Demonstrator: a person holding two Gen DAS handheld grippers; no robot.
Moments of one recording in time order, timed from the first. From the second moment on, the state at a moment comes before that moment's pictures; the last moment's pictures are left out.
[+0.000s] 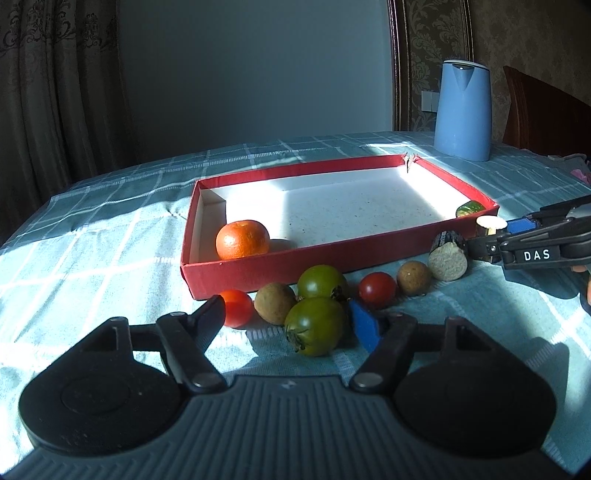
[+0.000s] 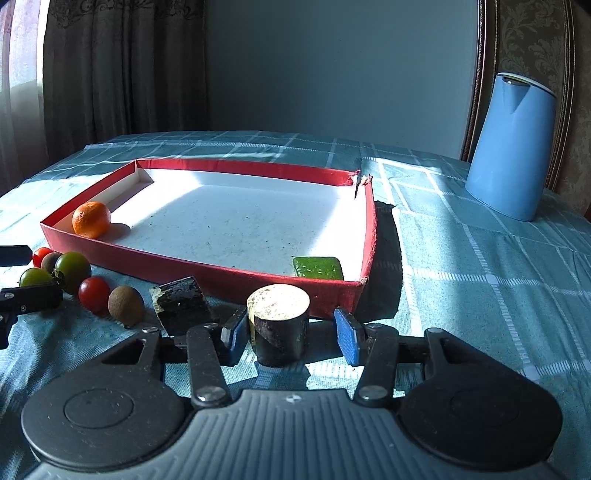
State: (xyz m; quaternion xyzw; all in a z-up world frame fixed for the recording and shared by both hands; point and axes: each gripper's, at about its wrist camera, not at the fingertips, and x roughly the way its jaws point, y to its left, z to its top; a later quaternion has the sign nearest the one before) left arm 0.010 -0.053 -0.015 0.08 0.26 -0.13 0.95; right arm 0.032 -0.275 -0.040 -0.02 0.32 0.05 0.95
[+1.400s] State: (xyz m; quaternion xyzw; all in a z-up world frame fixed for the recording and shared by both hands) left arm -0.008 -0.060 -0.008 0.07 0.21 -0.14 0.96; right arm -0.014 -0.273 -0.023 0.01 0.22 0.05 0.97
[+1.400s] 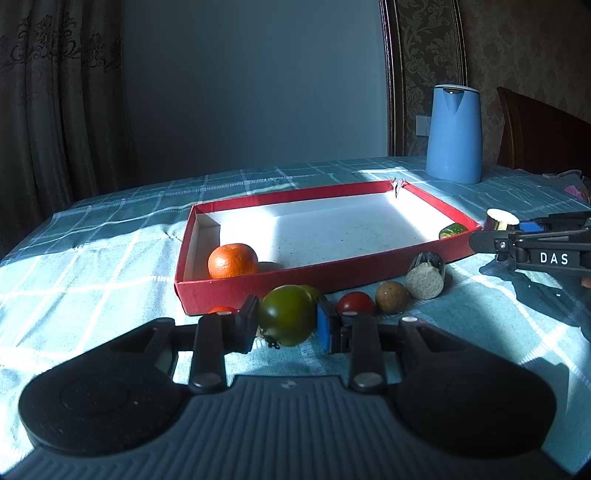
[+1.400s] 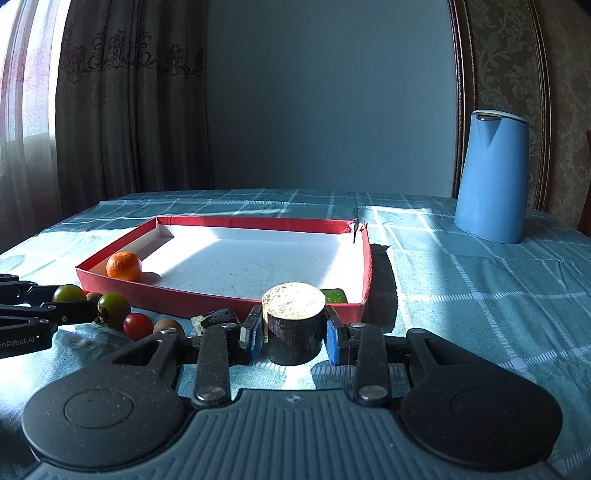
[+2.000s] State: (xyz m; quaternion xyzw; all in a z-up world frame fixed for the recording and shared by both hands) left arm 0.064 -0.077 0.014 0.06 0.22 -0.13 0.97; right arm 0.072 -0.276 -0.016 0.01 0.25 0.02 0.97
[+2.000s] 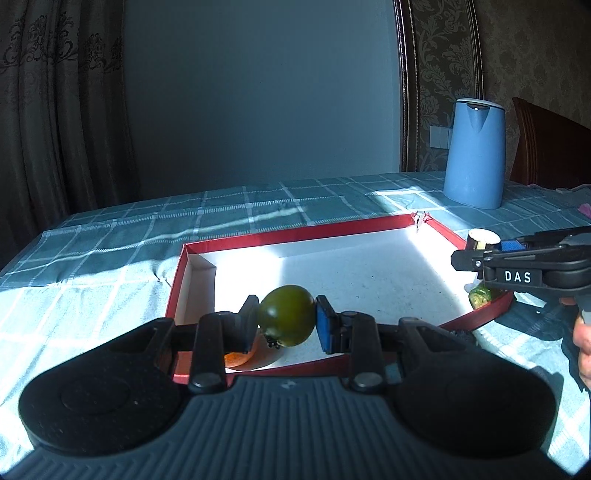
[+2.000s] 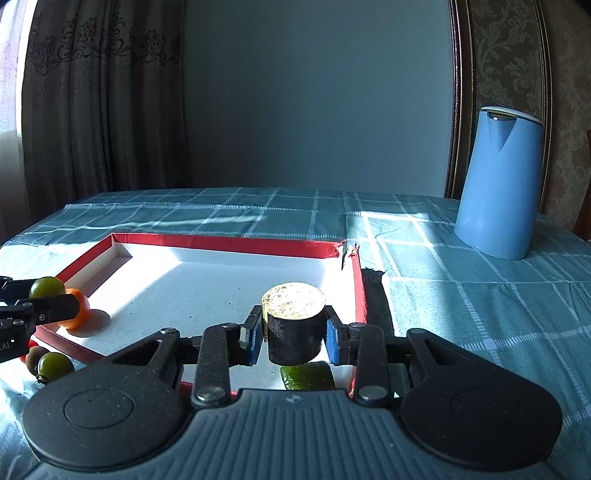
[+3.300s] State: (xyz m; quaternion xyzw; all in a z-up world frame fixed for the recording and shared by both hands) left arm 0.105 -0.097 -0.004 0.08 0.24 -0.10 0.96; right arm 0.117 -0.273 -0.039 0.02 0.32 0.00 0.95
